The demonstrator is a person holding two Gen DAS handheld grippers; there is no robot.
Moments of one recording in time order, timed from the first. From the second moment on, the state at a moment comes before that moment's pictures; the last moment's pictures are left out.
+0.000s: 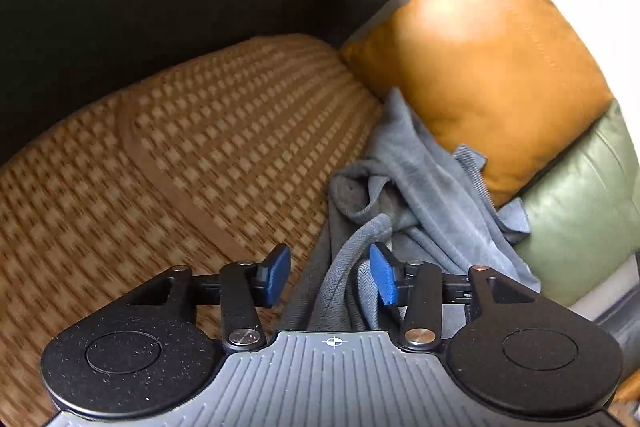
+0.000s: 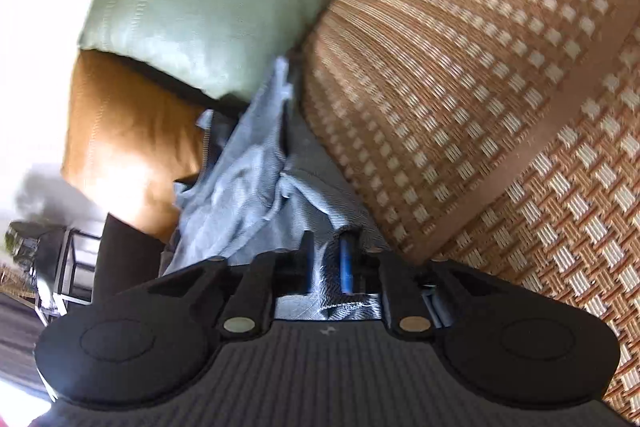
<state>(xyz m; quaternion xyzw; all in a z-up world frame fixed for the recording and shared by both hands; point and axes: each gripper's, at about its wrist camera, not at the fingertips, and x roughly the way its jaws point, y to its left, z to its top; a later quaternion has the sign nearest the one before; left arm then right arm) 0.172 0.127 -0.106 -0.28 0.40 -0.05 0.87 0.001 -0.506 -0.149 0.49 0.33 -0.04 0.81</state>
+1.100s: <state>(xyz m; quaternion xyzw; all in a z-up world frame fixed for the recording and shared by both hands) 0.211 0.002 -0.127 0.00 0.47 -0.13 0.88 0.031 -0.347 -0.141 -0.28 0.43 0.18 0.84</state>
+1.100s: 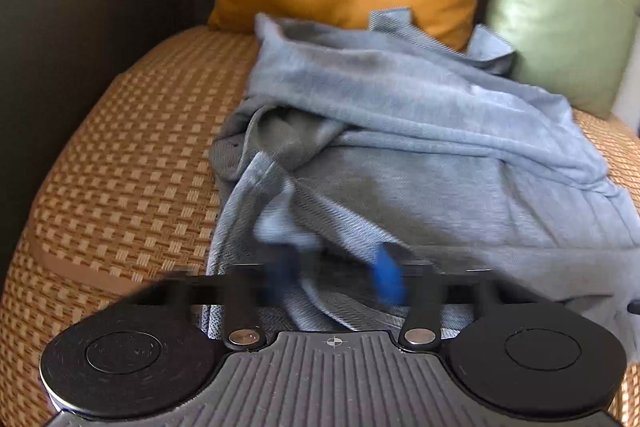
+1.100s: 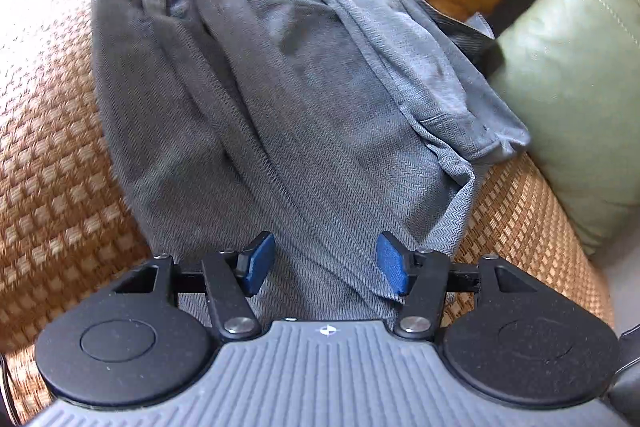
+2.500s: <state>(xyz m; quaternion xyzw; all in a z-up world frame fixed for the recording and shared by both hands) 0.136 0.063 -0.142 0.00 0.43 -0.15 0.89 0.007 -0.441 -0.143 0.24 0.40 0.02 0.88</state>
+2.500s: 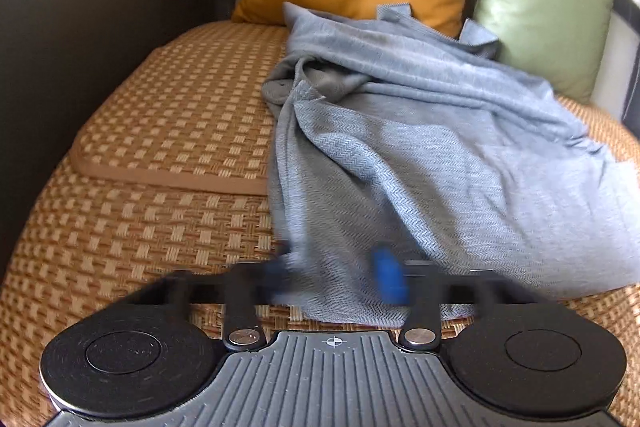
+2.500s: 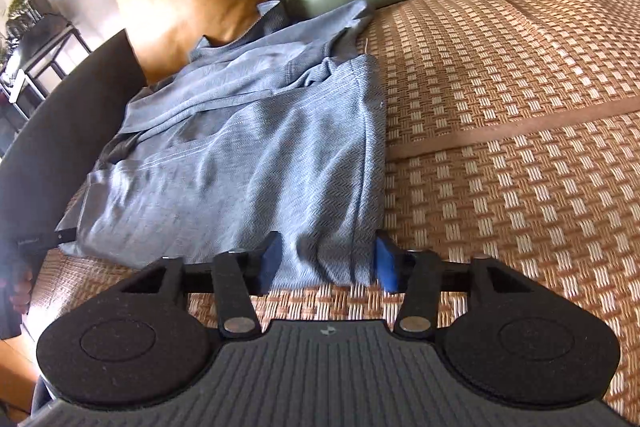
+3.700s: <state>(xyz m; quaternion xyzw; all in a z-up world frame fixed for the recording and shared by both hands) -0.019 0.116 -0.124 -0.06 0.44 -0.14 0.88 -0.067 -0.391 -0.095 -0.02 0.43 0.09 0.90</state>
